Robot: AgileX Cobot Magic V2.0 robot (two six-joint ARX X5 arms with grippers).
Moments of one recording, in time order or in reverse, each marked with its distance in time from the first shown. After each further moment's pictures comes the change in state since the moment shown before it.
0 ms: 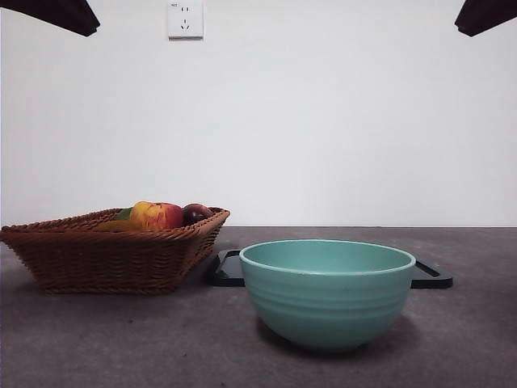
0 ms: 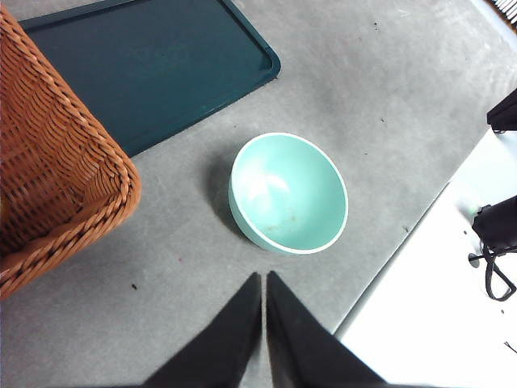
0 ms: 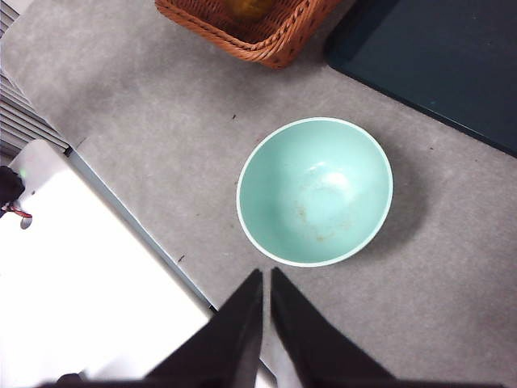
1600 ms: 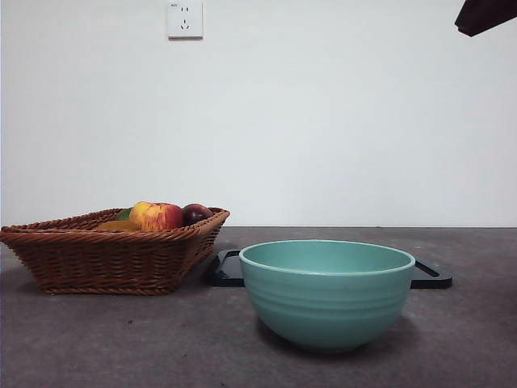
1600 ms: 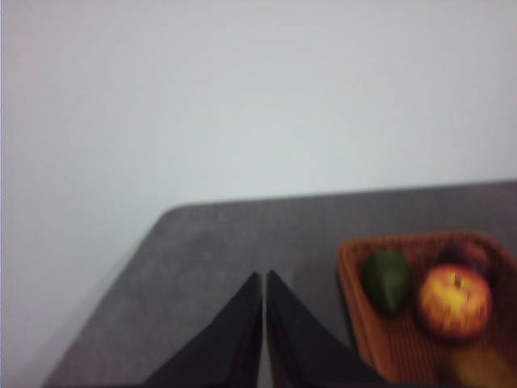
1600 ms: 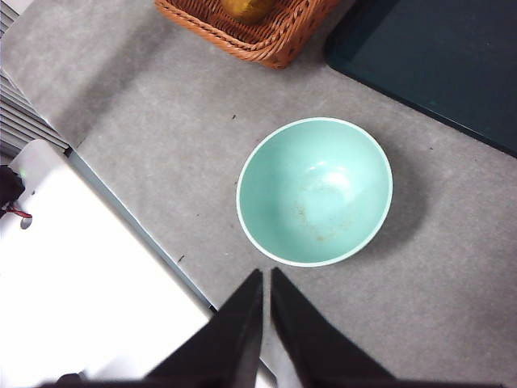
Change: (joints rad) left arm 0.467 -0.718 -0.597 0.658 -0.538 0.113; right arm 0.000 0.000 0.000 0.000 0.000 0.000
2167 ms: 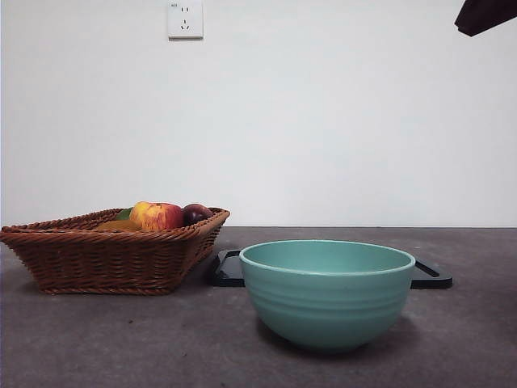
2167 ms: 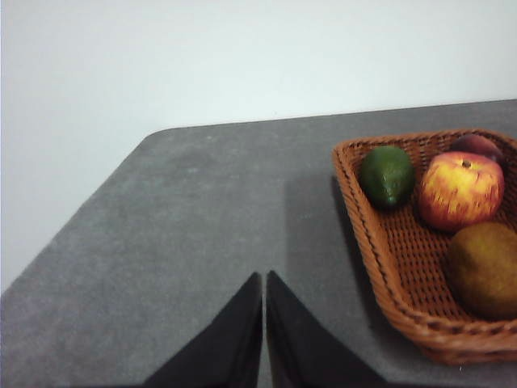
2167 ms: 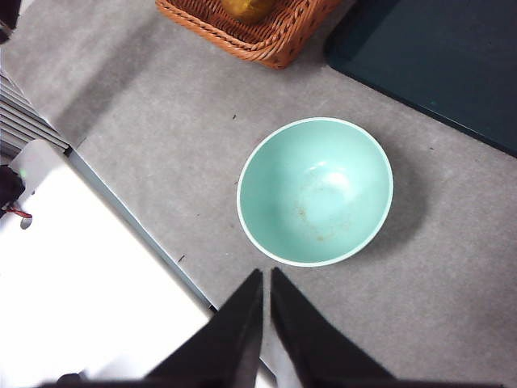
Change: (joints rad) left arm 0.000 -0.199 -0.286 -0.008 0.000 0.000; right arm 0.000 0.000 0.000 0.000 0.000 0.000
